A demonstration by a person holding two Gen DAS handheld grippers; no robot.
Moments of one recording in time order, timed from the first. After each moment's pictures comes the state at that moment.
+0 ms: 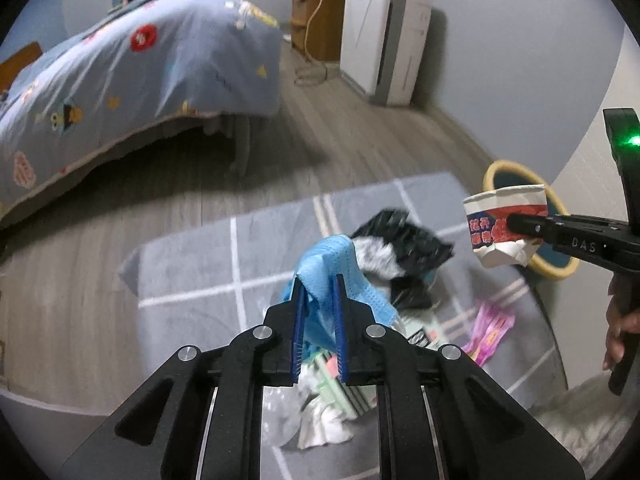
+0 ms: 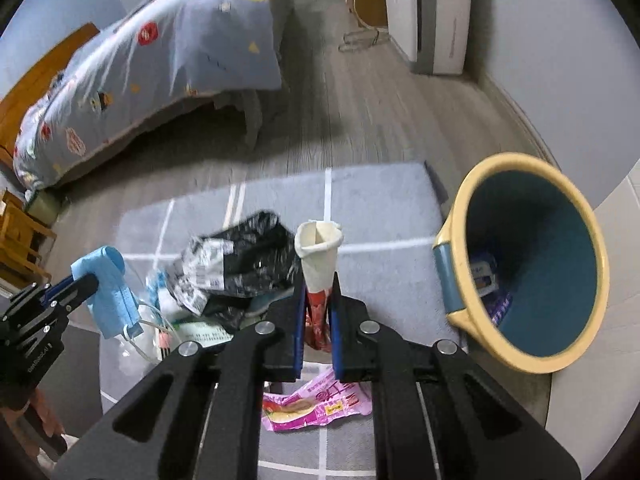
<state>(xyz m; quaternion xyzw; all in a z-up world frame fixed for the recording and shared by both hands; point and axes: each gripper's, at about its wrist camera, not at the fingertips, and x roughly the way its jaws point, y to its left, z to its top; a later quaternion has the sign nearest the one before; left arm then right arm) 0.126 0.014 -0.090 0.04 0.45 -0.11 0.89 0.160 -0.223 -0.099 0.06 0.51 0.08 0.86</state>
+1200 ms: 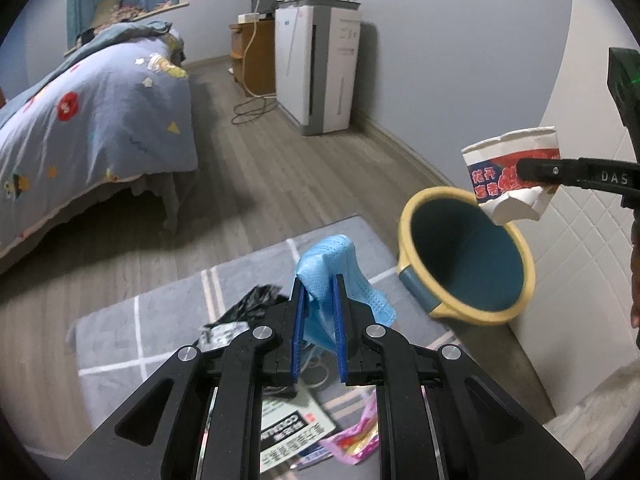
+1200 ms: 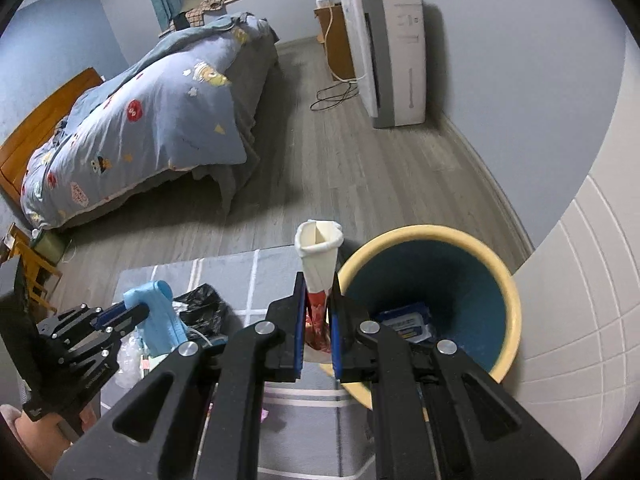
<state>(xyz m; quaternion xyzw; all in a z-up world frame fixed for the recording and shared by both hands) 0.149 -0.119 -0.069 0.06 0.40 -0.19 0.89 0.161 -0.359 -0.019 0.08 0.44 0.07 0.89</state>
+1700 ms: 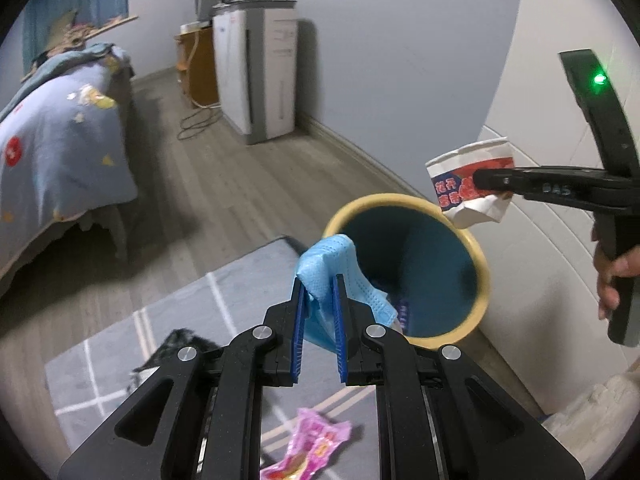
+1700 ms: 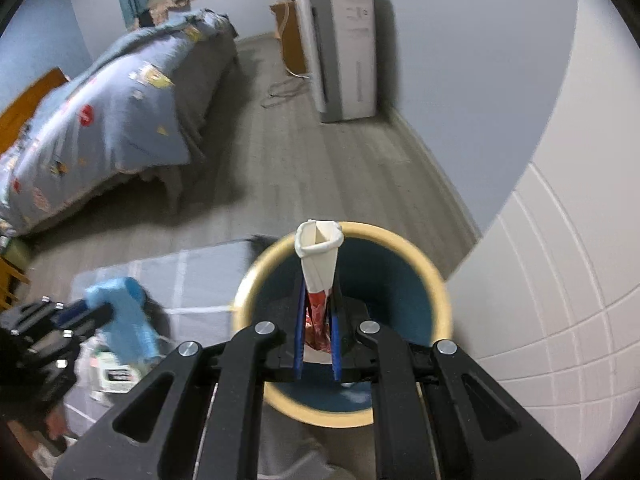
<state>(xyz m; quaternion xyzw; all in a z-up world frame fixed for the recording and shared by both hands) 0.159 -0.206 -0.063 0.09 0.40 -0.26 0.87 0.169 -0.429 -0.036 0.06 0.46 -0.01 0.89</state>
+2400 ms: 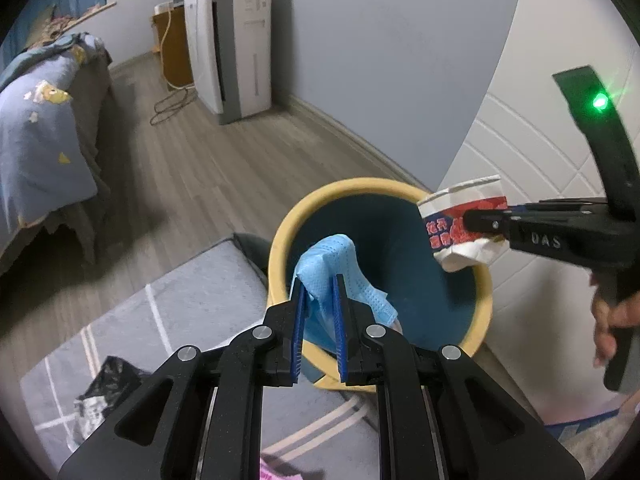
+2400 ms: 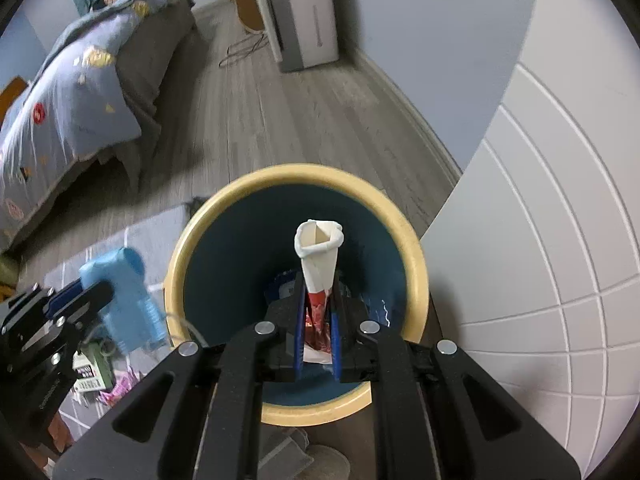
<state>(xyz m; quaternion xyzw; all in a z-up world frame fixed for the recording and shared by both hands) 0.194 -0.281 -0.108 0.10 0.44 -0.27 0.85 0.190 -0.471 -0.105 0.10 0.53 -0.04 0.84</state>
